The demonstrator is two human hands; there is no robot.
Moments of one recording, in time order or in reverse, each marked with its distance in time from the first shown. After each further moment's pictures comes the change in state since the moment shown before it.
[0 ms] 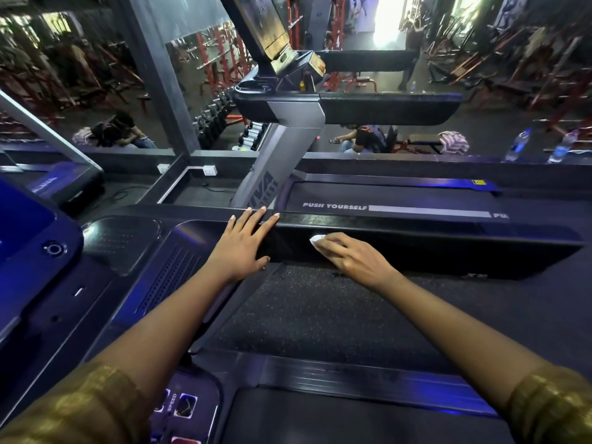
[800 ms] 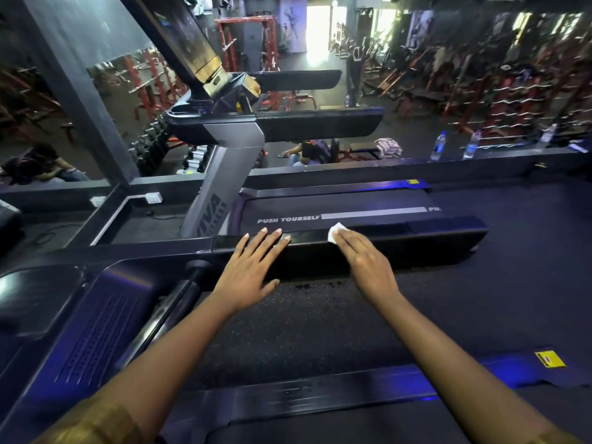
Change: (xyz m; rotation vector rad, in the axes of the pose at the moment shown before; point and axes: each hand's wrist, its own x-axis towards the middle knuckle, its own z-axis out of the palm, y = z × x) left_hand 0.039 0.081 0.018 0.033 0.191 0.350; right_hand -0.067 0.011 -0.054 0.039 0.045 0.805
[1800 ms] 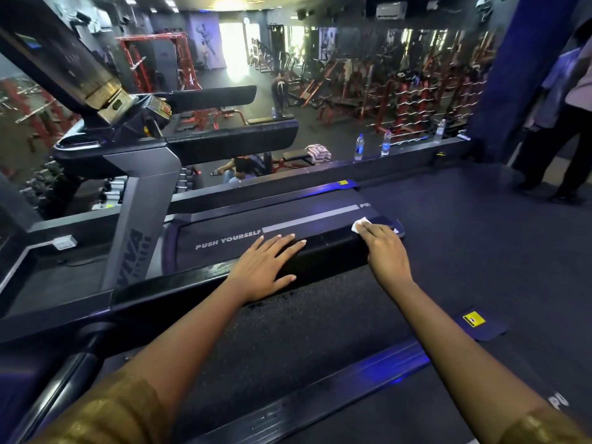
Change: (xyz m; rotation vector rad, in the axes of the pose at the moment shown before) left_hand 0.131 0.098 -0.010 -0.057 -0.079 0.354; right_hand -0.035 0.135 -0.065 -0.166 -0.012 0.430
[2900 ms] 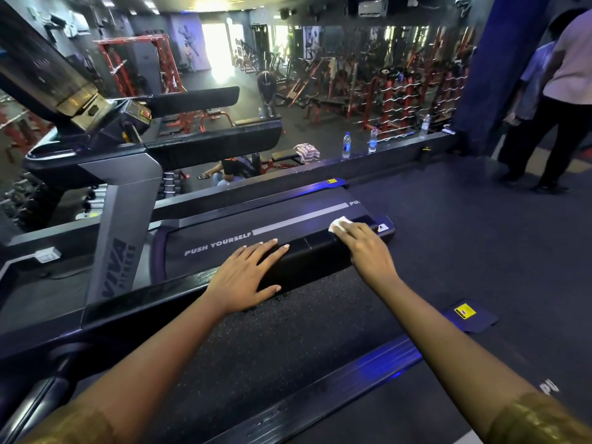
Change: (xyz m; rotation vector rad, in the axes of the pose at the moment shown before) left_hand -0.002 -0.001 0.006 -0.053 0.056 0.020; right_hand 0.002 0.011 0.009 -0.019 0.036 -0.190
